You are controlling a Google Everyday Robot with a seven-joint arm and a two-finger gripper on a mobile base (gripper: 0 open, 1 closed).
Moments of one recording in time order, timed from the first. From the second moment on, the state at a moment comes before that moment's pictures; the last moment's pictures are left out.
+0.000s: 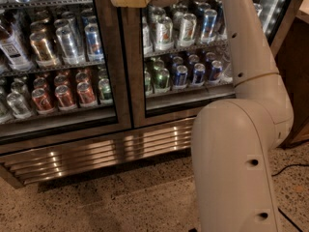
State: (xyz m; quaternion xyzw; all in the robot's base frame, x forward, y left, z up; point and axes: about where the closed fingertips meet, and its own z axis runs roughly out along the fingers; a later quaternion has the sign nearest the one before) arm 0.686 0.076 1.040 -0.57 0.53 0.46 0.42
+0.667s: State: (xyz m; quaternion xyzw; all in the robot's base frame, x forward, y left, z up) arm 0.686 0.076 1.040 -0.57 0.53 0.46 0.42
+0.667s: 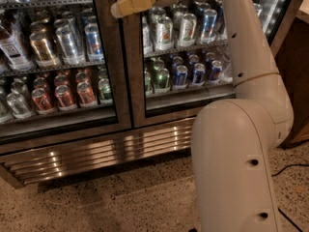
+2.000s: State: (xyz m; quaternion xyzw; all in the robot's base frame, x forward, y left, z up) arm 0.686 0.076 1.040 -0.57 0.53 0.46 0.42
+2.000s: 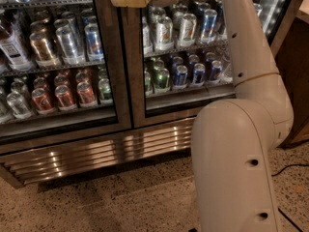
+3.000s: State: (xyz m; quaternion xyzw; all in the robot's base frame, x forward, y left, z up) arm 0.686 0.076 1.040 -0.57 0.53 0.46 0.42
